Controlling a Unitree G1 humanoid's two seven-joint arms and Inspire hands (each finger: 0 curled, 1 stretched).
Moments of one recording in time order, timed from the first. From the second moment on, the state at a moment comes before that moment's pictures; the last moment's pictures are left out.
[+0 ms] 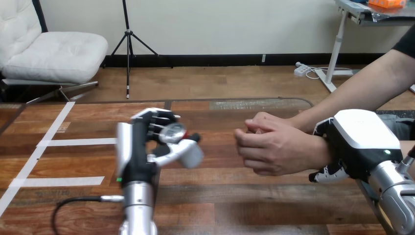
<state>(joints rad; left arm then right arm) -0.38 0.06 -0.10 0.98 0.33 -0.69 0.51 -0.09 -0.67 0.19 -0.01 -0.79 0.09 0.09</state>
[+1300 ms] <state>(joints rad) -0.37 -0.07 -0.19 0.89 0.37 -0.68 0.42 -0.06 -0.67 0.18 -0.08 -0.79 0.08 0.08</state>
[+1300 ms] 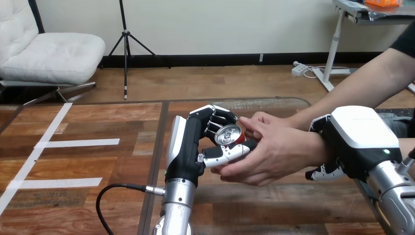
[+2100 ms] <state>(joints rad) -0.37 -0.07 -0.22 0.89 0.38 -0.68 0.42 -0.06 -0.66 0.18 -0.08 -0.79 0.06 0.07</state>
